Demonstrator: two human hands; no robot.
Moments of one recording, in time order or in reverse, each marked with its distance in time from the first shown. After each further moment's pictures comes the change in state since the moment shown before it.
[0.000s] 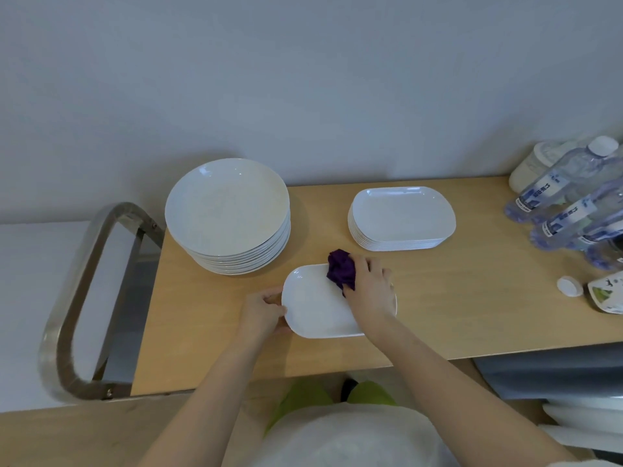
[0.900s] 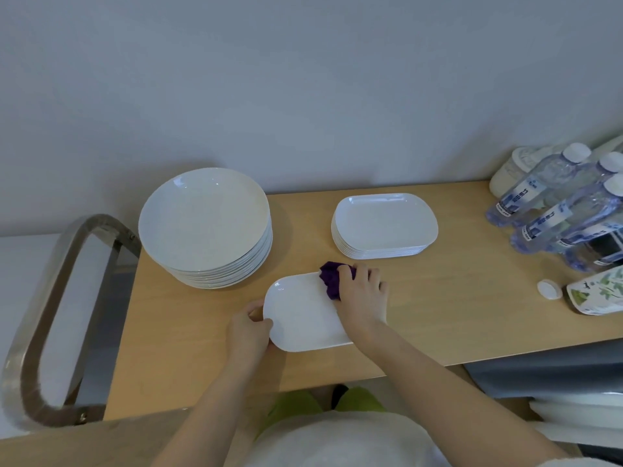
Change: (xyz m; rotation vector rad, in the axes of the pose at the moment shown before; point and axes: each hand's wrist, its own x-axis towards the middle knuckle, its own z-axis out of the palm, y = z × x) left_hand 0.004 -0.014 0.015 0.156 0.186 0.086; right_hand 0.010 0.012 0.001 -0.349 0.041 -0.103
